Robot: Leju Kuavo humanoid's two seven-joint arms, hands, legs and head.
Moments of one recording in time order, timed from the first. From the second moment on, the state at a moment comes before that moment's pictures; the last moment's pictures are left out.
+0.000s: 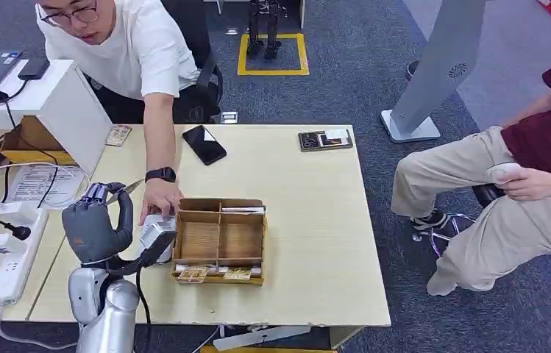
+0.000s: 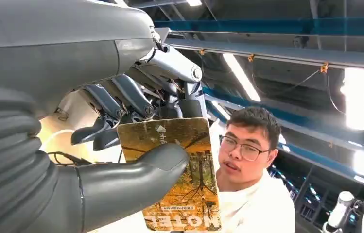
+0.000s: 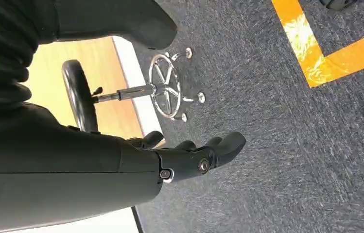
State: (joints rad) left arm -0.18 -0.27 0.31 -1.41 -1.20 0.70 -0.60; right arm -0.09 0.16 -1.19 -0.23 1.07 -0.32 0.09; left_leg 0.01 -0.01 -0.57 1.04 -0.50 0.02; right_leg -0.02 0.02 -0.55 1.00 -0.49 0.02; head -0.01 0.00
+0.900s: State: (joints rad) left arm -0.19 -0.13 0.08 -1.12 -1.39 0.70 -0.01; right arm -0.09 0.16 -1.19 -0.23 1.06 -0.31 0.09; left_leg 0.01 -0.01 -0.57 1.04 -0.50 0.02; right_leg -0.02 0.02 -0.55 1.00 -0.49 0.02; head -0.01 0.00
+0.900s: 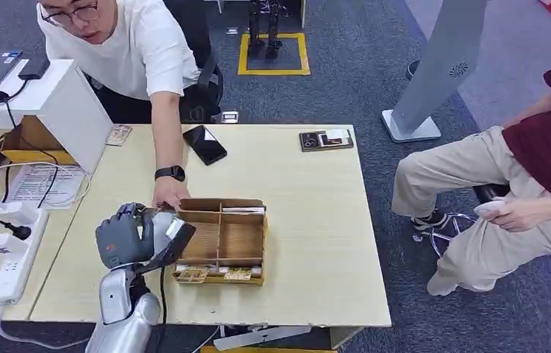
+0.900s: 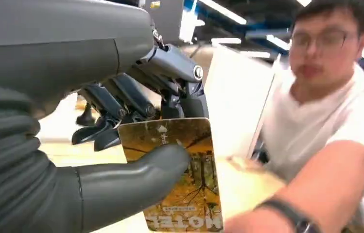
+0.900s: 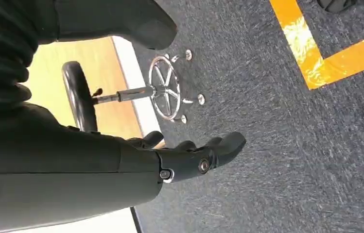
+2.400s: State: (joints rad) left arm -0.20 -0.07 -0.01 -0.96 -1.36 0.71 -0.04; right arm -0.08 0.16 -1.19 -0.23 1.06 -0.32 0.10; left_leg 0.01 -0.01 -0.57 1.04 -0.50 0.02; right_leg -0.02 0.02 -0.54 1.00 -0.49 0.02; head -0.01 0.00
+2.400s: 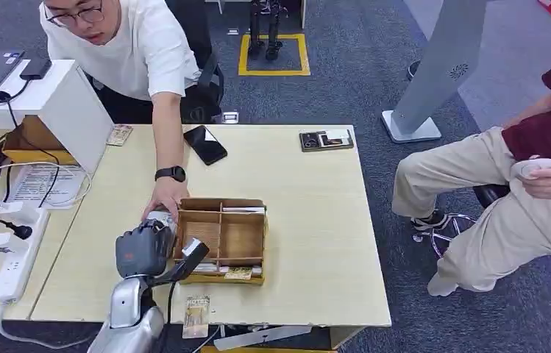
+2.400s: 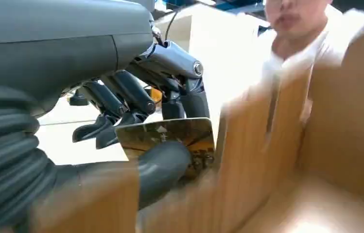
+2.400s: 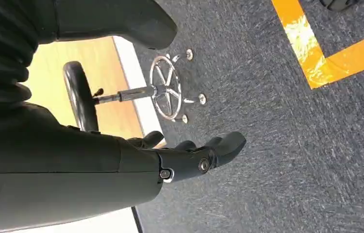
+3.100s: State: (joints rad) left arm -0.19 -0.27 0.29 -1.32 -1.06 0.70 -0.59; right arm -0.08 0.16 -1.19 -0.22 1.07 -0.32 0.09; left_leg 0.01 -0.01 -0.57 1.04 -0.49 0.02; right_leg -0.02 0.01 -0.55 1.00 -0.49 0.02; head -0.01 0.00
